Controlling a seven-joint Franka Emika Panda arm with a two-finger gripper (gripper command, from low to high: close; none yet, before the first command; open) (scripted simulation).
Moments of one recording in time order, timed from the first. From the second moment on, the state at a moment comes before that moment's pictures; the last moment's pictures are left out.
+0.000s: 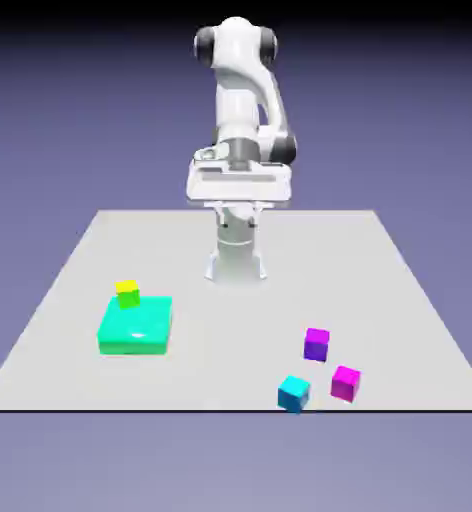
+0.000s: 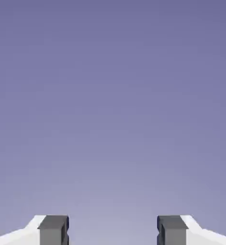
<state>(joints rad) 0.02 -0.53 0.01 -2.78 -0.02 3.00 0.73</state>
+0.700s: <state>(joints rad) 0.08 0.23 0.15 -2.19 -0.29 2.40 0.47</state>
